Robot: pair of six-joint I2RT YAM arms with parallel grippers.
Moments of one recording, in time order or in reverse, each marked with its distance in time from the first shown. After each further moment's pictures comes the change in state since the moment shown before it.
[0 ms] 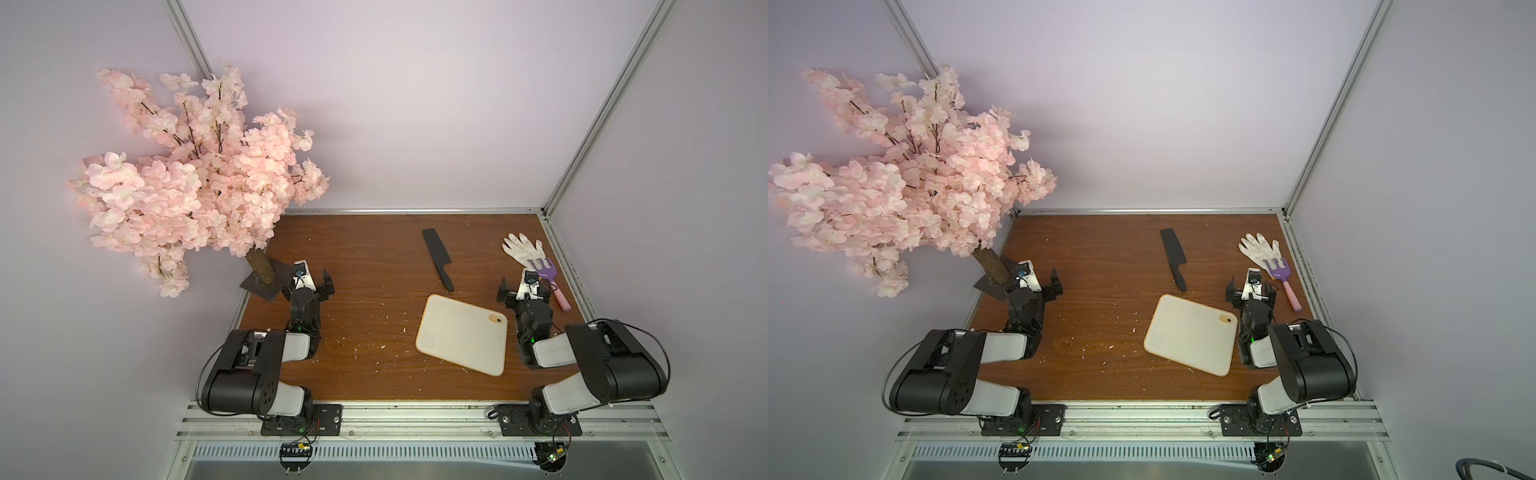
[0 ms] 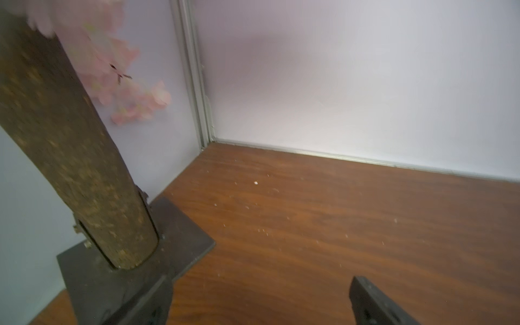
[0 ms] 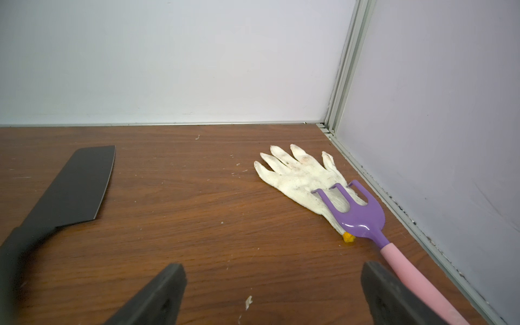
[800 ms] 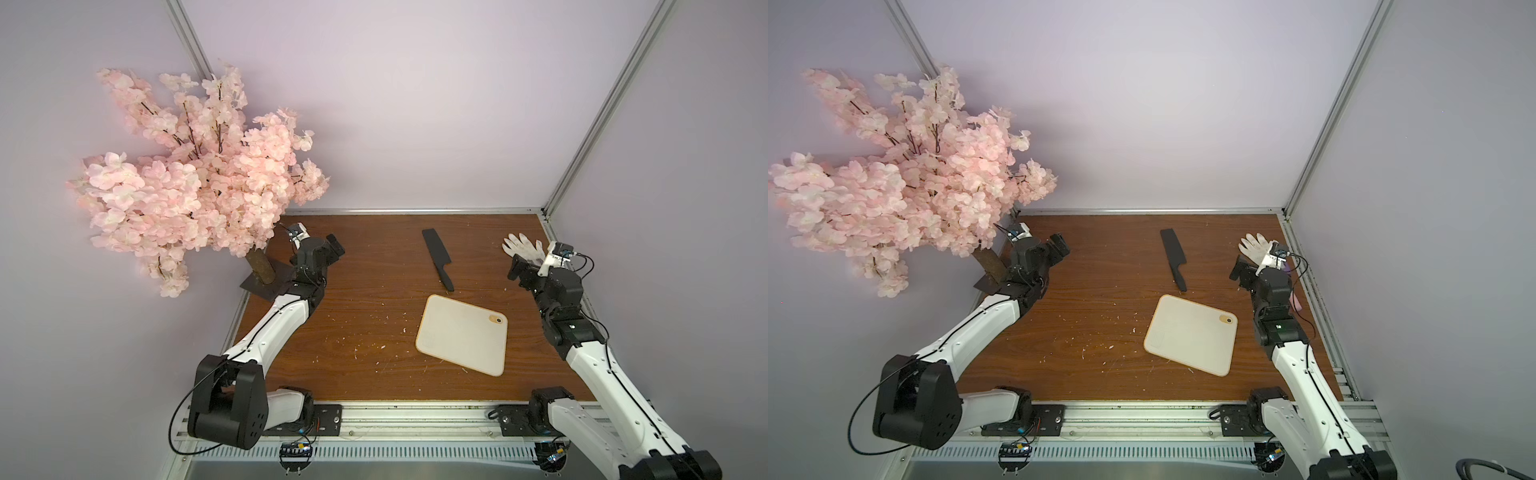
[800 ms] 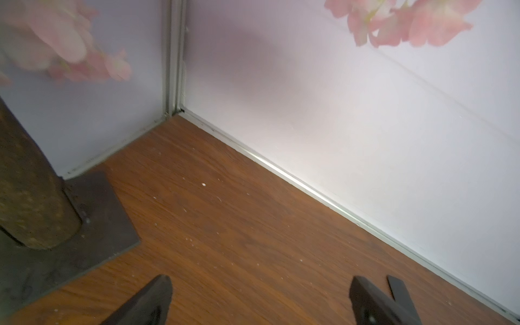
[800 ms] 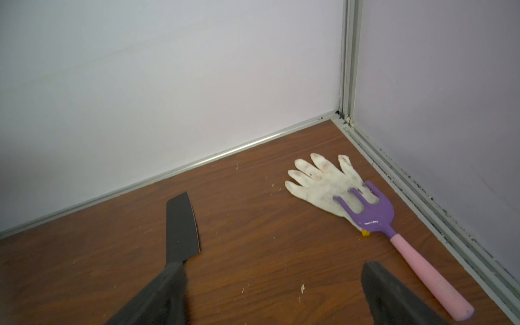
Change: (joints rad) left arm -0.109 -0.122 0.532 -0.900 0.045 -0.502; right arm 0.006 -0.647 0.482 -1.329 -0.094 0.360
